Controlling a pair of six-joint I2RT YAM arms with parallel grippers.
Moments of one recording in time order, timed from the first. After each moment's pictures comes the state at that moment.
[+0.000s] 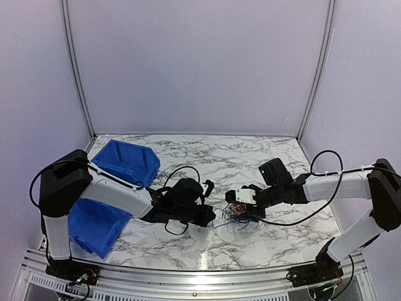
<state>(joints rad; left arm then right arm) -1.10 1.98 1.10 0.19 0.03 -0.63 0.64 1.44 0.70 -0.14 -0.41 -0.86</state>
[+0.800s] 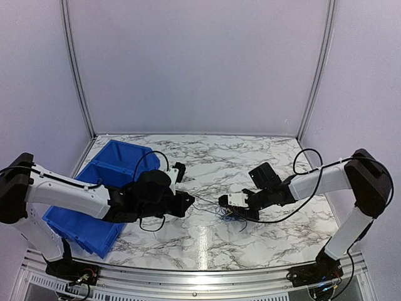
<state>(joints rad) -1.10 1.59 0.84 0.22 -0.18 -0.63 0.65 1.64 0.73 -0.07 -0.36 -0.86</state>
